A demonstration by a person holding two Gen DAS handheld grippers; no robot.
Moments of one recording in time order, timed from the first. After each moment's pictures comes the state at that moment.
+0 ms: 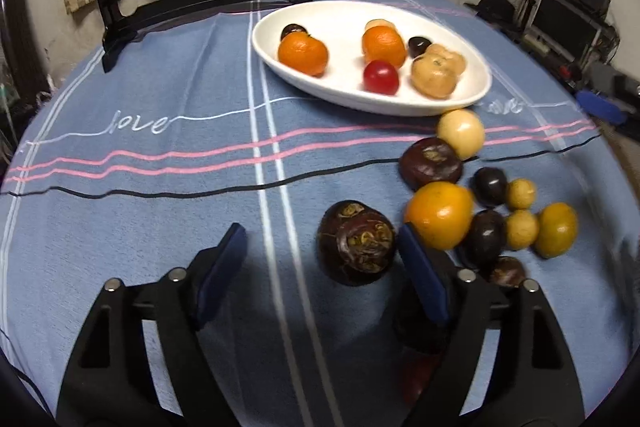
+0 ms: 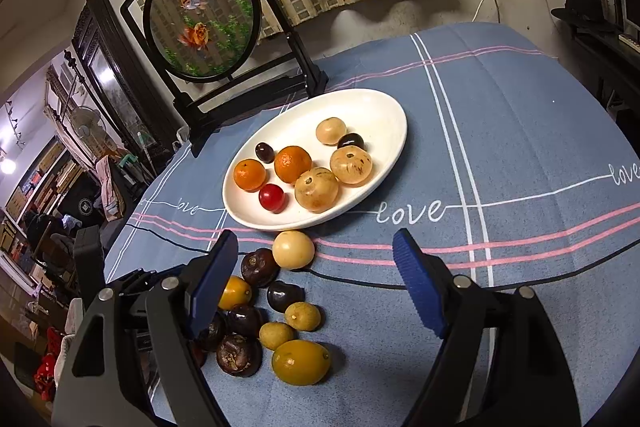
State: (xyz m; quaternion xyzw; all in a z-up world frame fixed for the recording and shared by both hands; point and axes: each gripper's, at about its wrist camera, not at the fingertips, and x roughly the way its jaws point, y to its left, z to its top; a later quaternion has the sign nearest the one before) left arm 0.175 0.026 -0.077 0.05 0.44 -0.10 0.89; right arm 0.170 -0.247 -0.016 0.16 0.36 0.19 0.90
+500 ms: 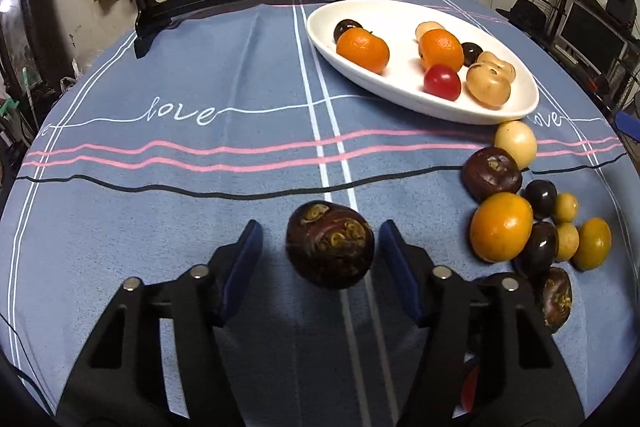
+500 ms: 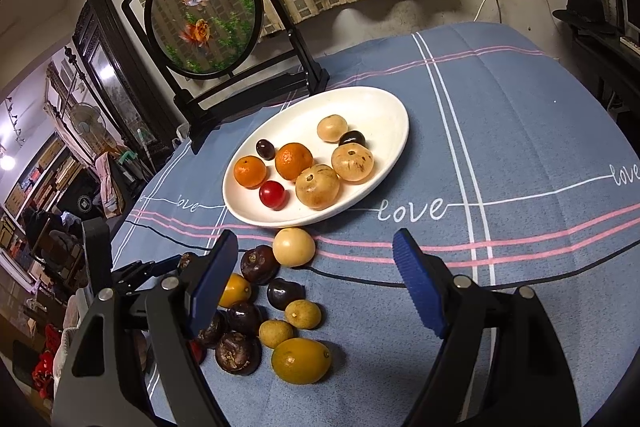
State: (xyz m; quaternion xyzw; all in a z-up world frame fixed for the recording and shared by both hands) left arm 0.189 0.055 -0.080 0.02 0.44 -0.06 0.90; right arm 0.168 -0.244 -0.018 0.15 0.37 0.19 0.90
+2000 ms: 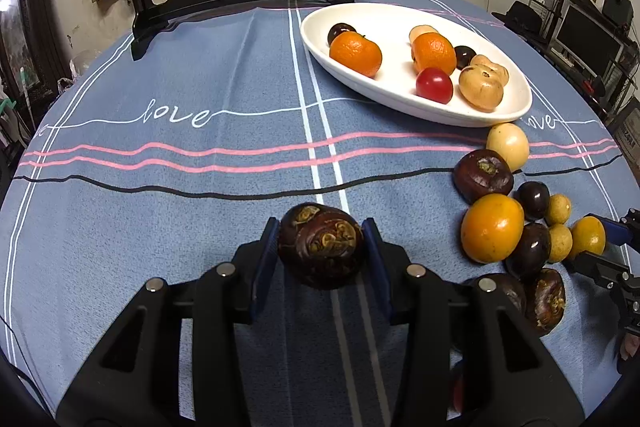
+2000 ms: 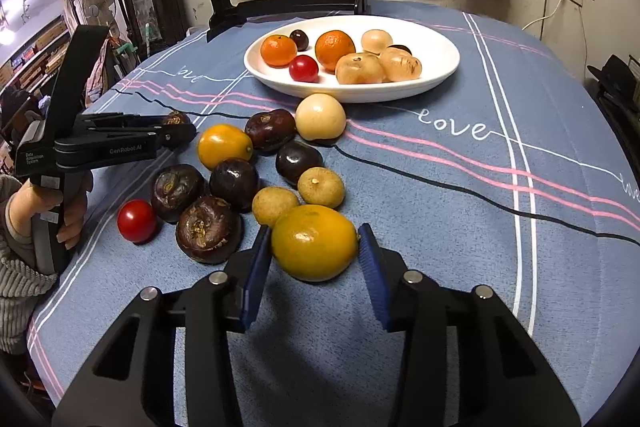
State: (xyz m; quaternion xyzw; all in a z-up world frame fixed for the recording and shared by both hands) left arm 0.183 0.053 -0.078 0.02 0.43 -0.07 0.90; right arm 0.117 -0.192 -0.072 -0.03 0.41 0.21 0.89
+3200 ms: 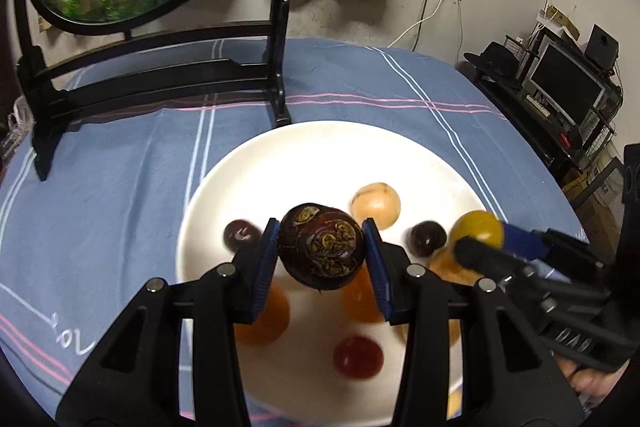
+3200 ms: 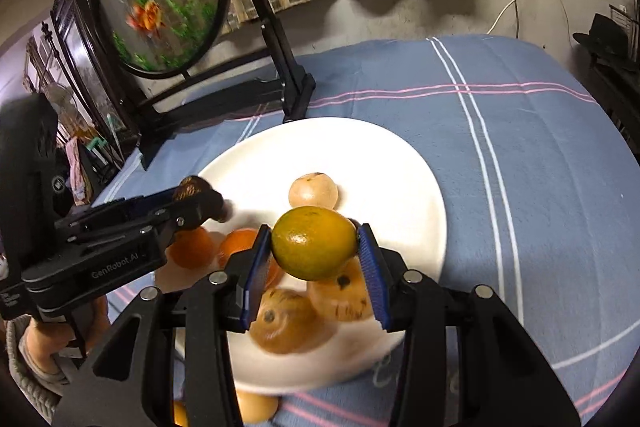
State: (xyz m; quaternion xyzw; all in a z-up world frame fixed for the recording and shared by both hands) left arm 0.356 -0.021 -0.023 -0.03 0.40 -0.14 0.90; right arm 0.314 -0.203 -0.032 0.10 0.39 0.16 0.90
